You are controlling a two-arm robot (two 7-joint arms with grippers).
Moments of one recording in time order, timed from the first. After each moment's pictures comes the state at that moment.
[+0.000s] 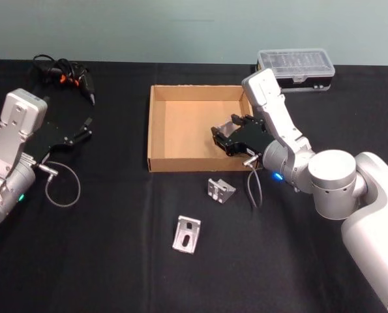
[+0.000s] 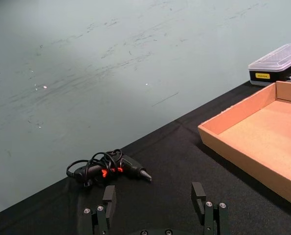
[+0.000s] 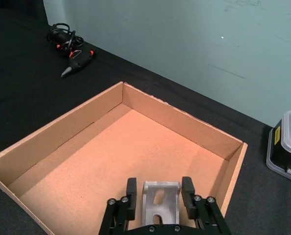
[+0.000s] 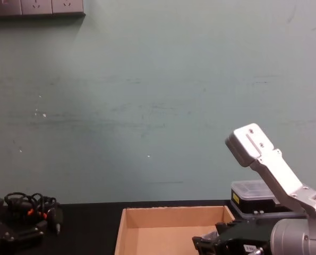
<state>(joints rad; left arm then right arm) -0.20 0.60 0.45 -1.41 -0.25 -0.12 0.03 0.42 0.16 -0.39 -1.17 0.00 0.20 0.30</state>
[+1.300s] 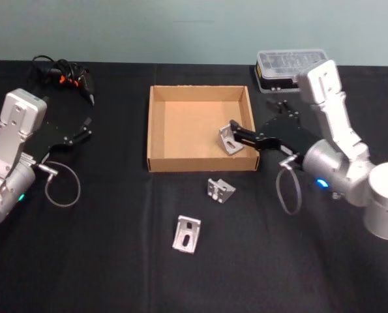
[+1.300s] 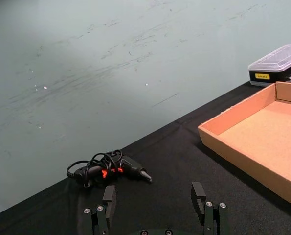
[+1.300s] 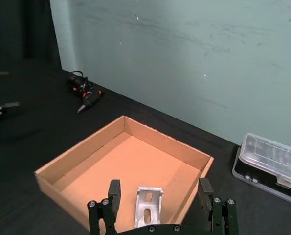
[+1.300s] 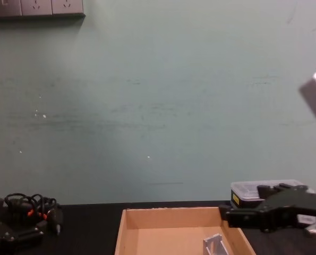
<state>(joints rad) -0.20 0.60 0.45 -1.41 -0.25 -0.12 0.03 0.20 0.30 -0.28 -1.56 0.10 0.23 0.34</state>
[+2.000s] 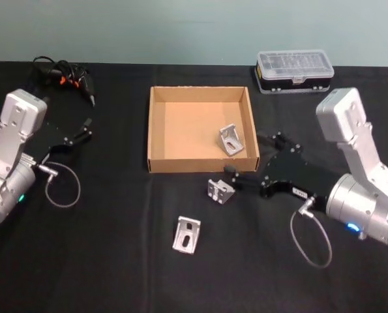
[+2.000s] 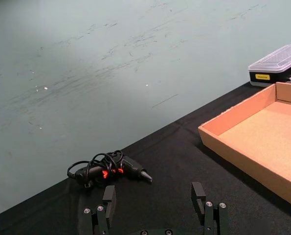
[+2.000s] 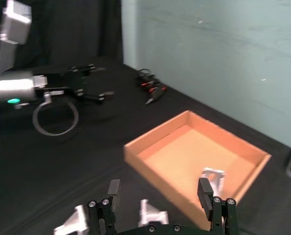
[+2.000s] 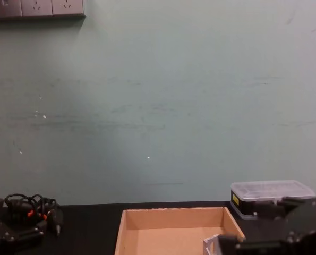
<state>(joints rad) -0.20 0.60 0.45 -1.41 -0.25 -0.12 0.03 0.00 0.50 -0.28 -1.88 0.23 0.30 0.47</state>
